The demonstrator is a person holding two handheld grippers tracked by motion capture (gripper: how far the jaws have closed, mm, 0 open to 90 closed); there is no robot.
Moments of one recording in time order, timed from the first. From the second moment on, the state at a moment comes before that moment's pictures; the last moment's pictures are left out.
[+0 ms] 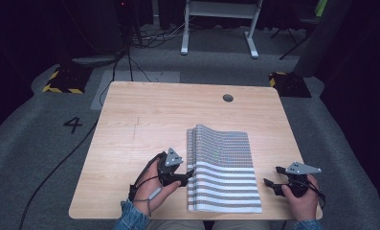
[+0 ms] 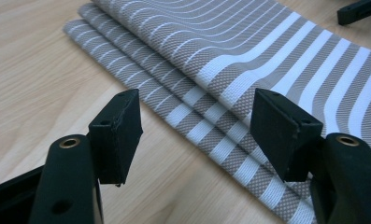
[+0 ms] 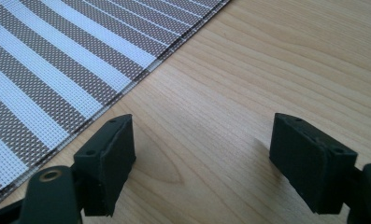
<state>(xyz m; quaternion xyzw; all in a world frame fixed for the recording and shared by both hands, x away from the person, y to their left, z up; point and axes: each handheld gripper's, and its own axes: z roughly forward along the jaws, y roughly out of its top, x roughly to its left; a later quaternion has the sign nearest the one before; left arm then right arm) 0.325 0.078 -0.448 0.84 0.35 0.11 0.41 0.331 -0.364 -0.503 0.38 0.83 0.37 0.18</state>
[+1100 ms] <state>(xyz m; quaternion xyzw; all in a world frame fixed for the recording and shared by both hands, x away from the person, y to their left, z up) 0.354 0.037 -0.467 0.84 0.37 0.04 0.39 0.344 -0.337 -0.505 0.38 0.83 0.37 0.17</state>
